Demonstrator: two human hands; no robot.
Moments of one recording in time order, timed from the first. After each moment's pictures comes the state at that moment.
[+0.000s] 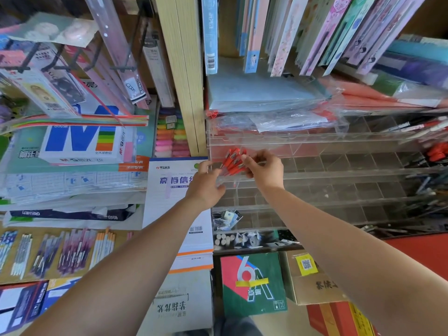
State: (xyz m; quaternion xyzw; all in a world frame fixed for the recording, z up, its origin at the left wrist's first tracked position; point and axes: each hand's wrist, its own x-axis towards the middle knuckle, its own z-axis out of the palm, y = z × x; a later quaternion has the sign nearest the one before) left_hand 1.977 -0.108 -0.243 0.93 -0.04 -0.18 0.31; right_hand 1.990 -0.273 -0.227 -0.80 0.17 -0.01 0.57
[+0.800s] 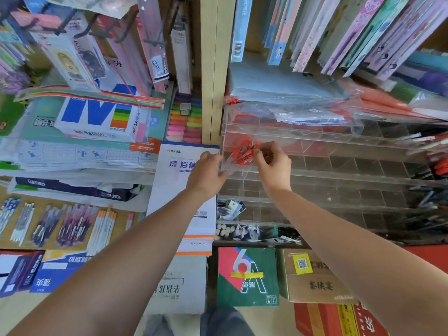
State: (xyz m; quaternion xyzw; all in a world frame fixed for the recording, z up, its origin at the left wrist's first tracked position) left_hand 1.950 -0.093 -0.228 0.94 0.00 -0.10 0.32; right_hand 1.964 -0.258 -0.214 -0.86 0.07 -0.08 0.50
